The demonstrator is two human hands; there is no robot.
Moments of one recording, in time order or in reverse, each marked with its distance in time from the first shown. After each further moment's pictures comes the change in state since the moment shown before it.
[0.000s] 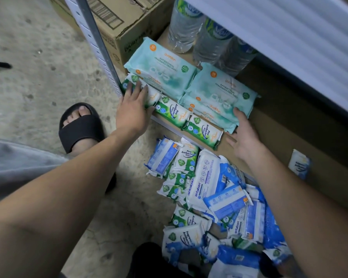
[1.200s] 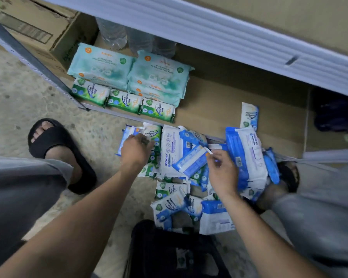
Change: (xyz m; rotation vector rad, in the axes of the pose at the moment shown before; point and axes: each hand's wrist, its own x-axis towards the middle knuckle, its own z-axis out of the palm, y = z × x) left_hand -0.140 0.093 0.051 -0.180 -0.260 -0.156; right_hand -0.160 0.145 -0.115 -0.441 0.346 -0.331
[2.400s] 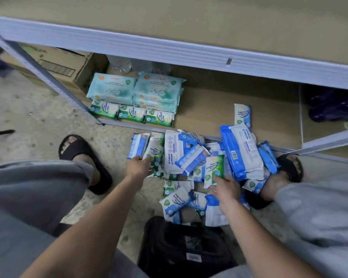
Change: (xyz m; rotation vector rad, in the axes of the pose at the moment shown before) left_hand -0.072 0.009 -0.021 -0.714 -0.094 -0.482; right_hand -0.053 0.038 -0.021 0.441 0.015 0.612
